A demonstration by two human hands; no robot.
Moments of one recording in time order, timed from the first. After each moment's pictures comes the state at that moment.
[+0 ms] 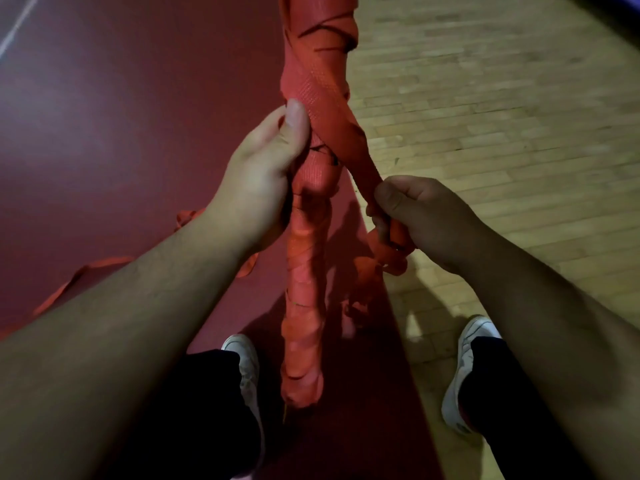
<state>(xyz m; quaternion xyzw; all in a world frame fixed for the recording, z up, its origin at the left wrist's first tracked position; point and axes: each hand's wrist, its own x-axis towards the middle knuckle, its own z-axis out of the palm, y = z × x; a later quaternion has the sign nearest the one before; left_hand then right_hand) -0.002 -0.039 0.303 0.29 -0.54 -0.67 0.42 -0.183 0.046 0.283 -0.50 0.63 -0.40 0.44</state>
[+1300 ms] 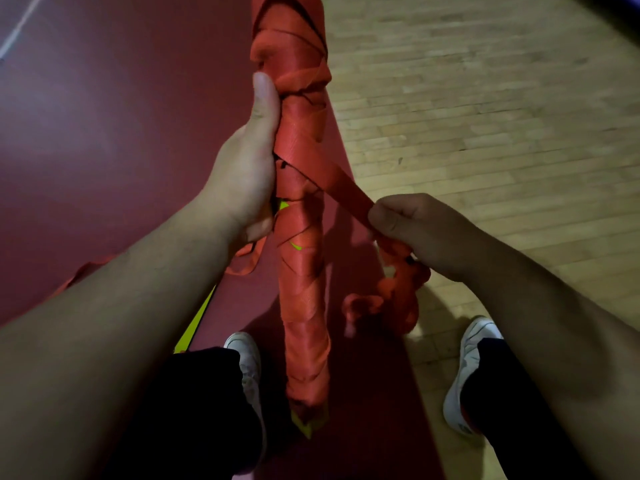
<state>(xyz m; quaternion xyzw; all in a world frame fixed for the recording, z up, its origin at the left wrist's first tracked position) 0.005 -0.048 0.314 0.36 -0.46 -0.70 0.40 -0.183 0.051 0.274 -0.54 0.61 -0.32 0.48</state>
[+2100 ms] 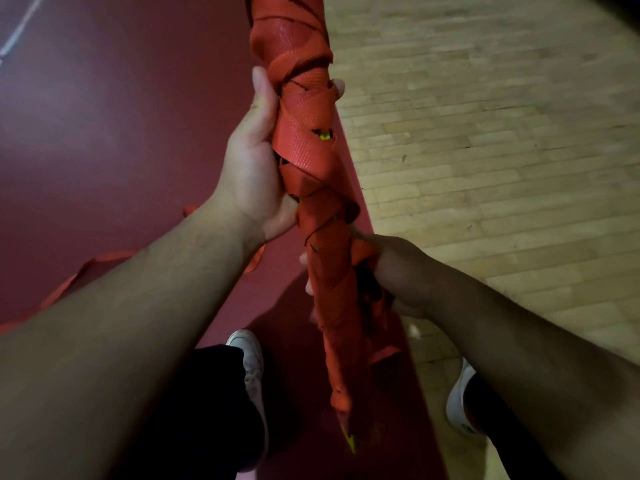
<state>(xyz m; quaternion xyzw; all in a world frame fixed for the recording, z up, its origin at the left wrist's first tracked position) -0.002 -0.058 0.303 0.20 -0.37 -0.83 0.37 -0.118 0.057 0.252 -0.28 0.55 -0.42 0.67</state>
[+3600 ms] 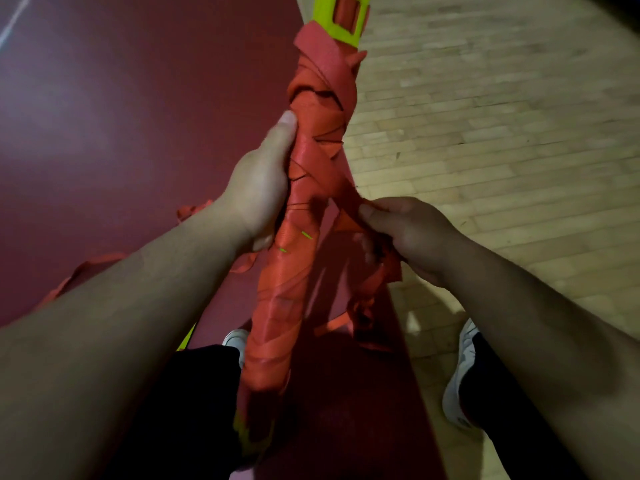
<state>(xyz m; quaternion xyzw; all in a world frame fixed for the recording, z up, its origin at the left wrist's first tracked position) -0.001 -0.047 0.289 0.43 -0.46 -0.70 0.33 -0.168 0.045 0.253 -0.41 0.64 -0.39 0.52</state>
